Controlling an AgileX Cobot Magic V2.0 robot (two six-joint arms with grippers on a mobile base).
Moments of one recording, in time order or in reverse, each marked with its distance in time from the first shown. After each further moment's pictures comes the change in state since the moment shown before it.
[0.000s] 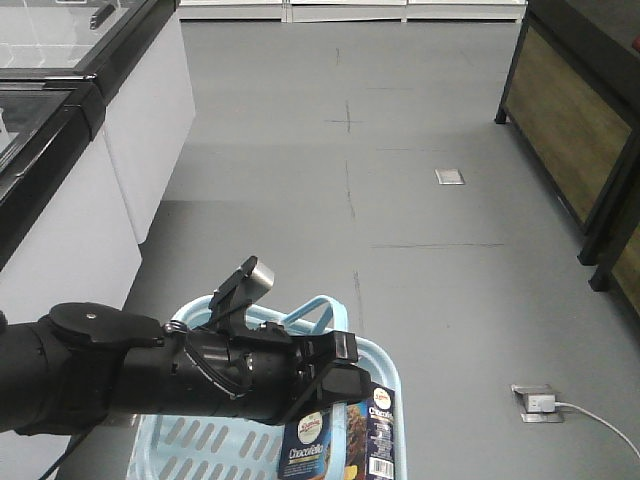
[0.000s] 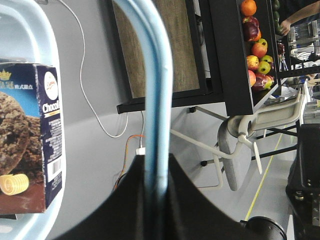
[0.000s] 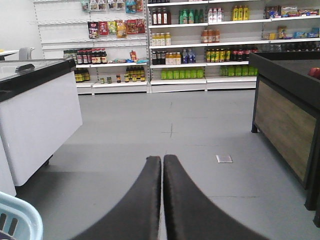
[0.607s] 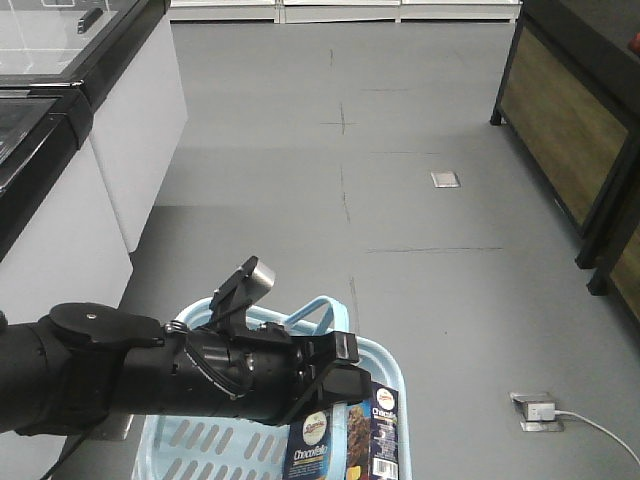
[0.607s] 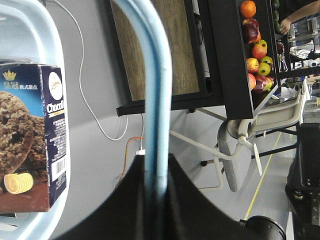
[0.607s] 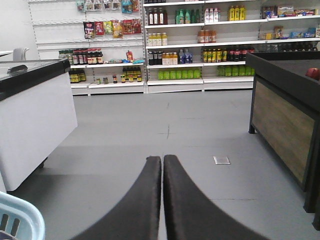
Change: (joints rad) left arm -0.001 0.000 0.000 -0.001 0.000 0.000; right arm 0.000 0.000 0.000 0.000 0.000 0.000
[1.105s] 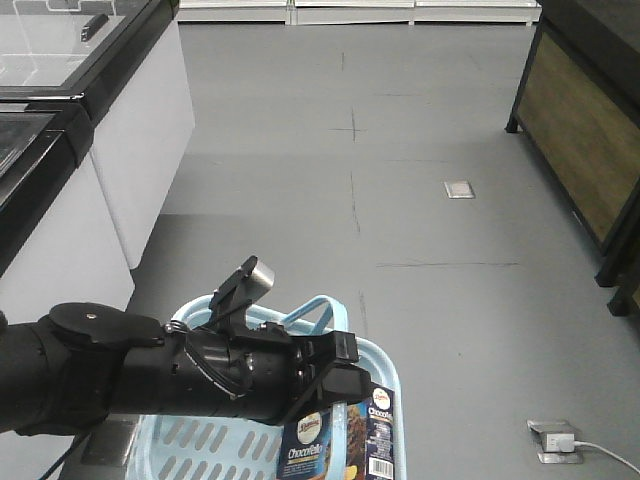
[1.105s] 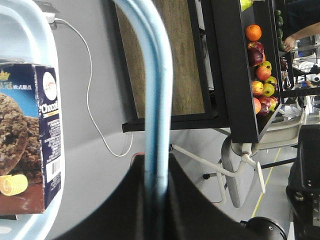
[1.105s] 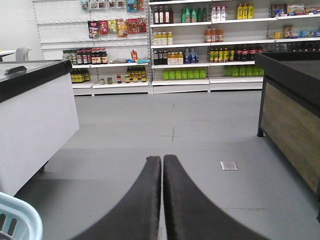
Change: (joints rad) left arm 0.000 0.000 0.000 0.000 -0.001 0.000; right arm 0.000 0.000 0.000 0.000 0.000 0.000
